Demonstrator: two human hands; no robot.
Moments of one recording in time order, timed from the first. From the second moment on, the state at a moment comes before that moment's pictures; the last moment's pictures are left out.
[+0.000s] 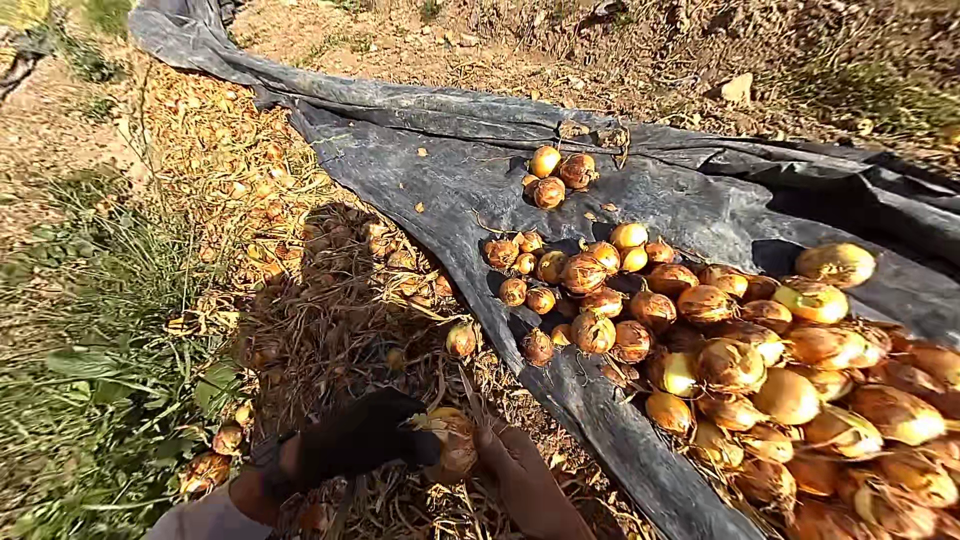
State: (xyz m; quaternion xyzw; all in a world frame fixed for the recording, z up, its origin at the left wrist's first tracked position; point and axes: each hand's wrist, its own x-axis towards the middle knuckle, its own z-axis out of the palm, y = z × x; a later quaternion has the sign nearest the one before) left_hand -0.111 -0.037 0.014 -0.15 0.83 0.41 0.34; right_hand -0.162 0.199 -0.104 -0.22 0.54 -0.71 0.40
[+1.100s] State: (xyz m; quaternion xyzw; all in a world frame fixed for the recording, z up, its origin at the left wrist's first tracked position) left_hand -0.171 -0.114 -0.135 -0.29 0.91 0.12 0.27; right_hand -0.234 0.253 -0.125 -0.05 0.80 -0.55 0.25
